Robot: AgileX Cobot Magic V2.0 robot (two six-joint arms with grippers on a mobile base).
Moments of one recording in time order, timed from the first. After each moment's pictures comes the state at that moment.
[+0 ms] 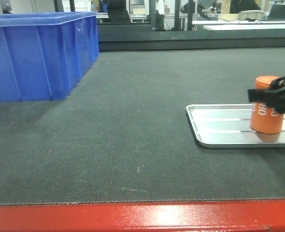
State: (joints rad) left arm -0.09 -0.01 0.03 0.00 0.05 -0.08; right arm 0.10 1.42 -0.32 -0.19 -0.75 0.10
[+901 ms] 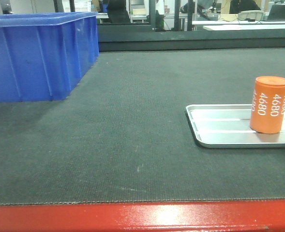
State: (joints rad) left arm -0.09 -0.01 0.03 0.00 0.05 -0.08; right arm 0.33 0.30 -0.31 -0.19 0.24 0.26
